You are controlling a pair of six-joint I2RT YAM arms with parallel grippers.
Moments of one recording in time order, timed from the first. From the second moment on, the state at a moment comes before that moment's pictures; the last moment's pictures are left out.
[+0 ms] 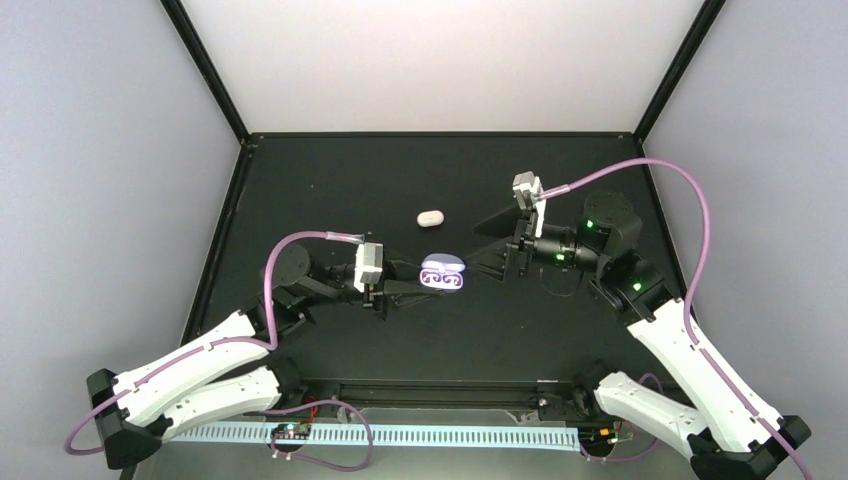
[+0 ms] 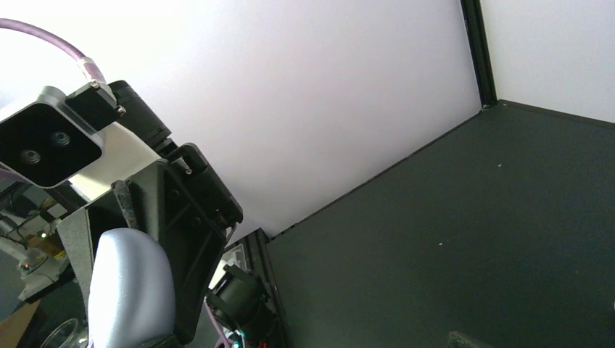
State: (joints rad) left arm -0.93 0.82 0.75 0.31 0.60 -0.13; right arm 0.59 0.88 1.04 -0.27 -0.72 0.40
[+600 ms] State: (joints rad) left arm -0.93 0.82 0.75 0.32 0.63 -0.13; right arm 0.61 0.88 1.04 -0.27 -0.74 0.40
